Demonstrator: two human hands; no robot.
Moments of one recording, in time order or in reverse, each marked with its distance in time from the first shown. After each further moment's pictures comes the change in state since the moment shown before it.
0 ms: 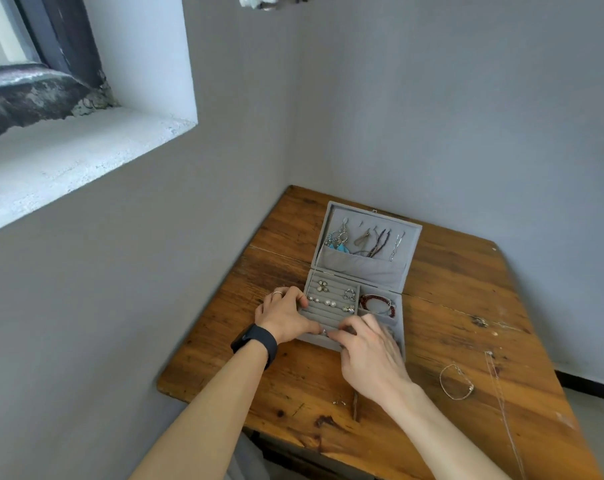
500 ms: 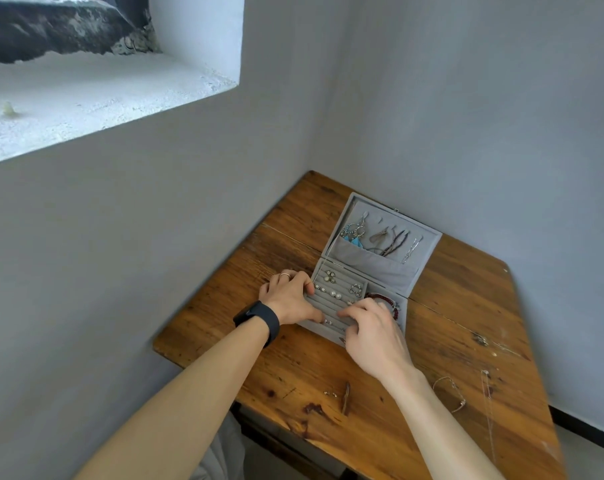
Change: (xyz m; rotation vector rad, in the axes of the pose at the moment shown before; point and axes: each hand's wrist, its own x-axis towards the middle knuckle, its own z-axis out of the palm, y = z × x) left_hand 0.004 0.000 0.003 0.017 0.014 -0.016; right_hand 0.024 0.010 -0.015 0.114 -0.061 0.112
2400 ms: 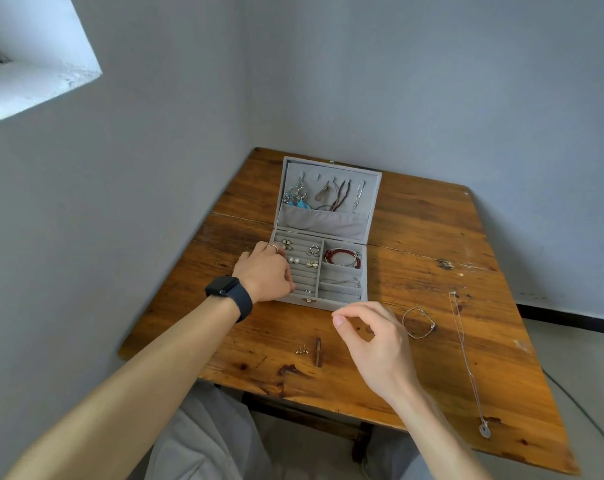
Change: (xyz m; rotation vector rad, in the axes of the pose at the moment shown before) left_hand -0.015 0.047 -0.001 0.534 -0.048 0.244; right_hand -0.110 0.026 0.004 0.628 0.360 0.140
